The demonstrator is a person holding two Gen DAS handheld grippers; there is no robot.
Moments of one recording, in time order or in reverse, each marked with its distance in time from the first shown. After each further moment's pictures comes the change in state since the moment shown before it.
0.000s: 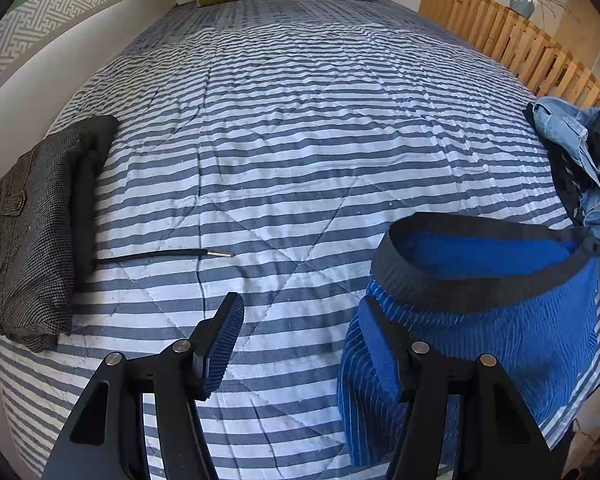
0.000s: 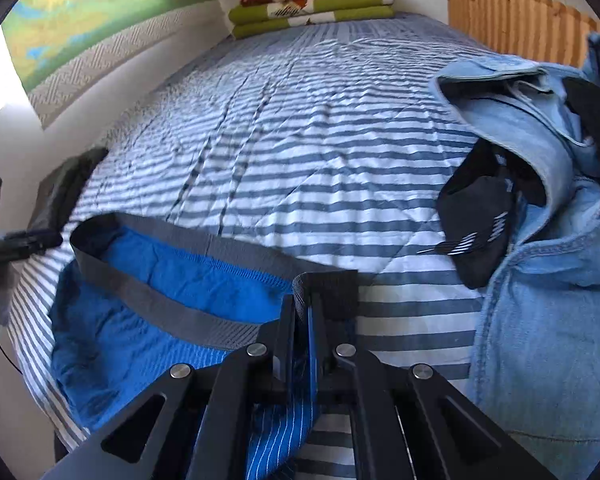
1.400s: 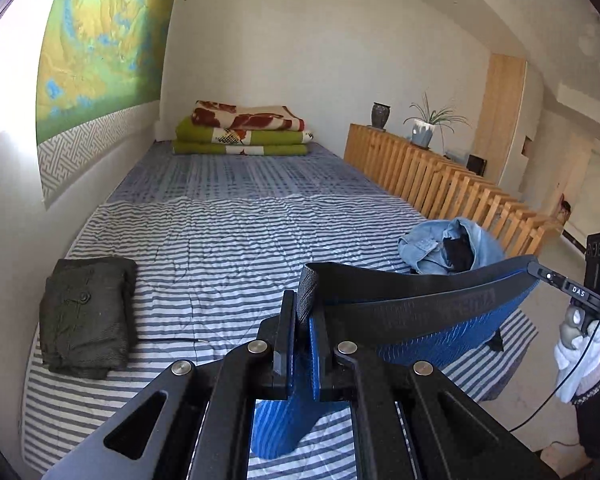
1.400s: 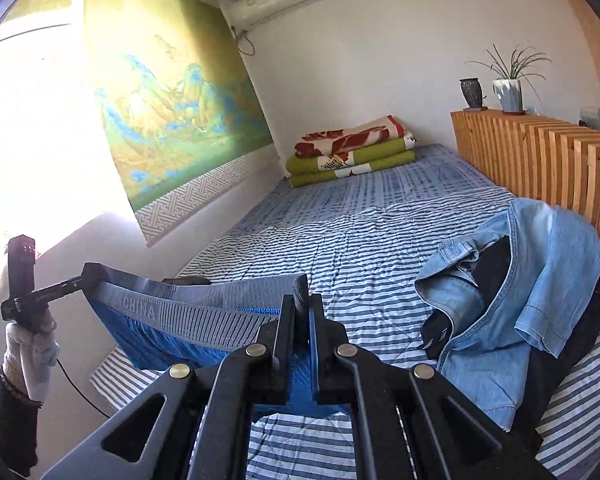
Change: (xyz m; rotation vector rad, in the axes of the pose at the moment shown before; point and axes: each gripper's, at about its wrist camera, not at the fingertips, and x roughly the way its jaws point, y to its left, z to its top) left arm -0.320 -0.026 -0.074 0.026 -0.526 -0.201; right arm -0.267 0.050 -0.026 -0.040 -0.480 0.189
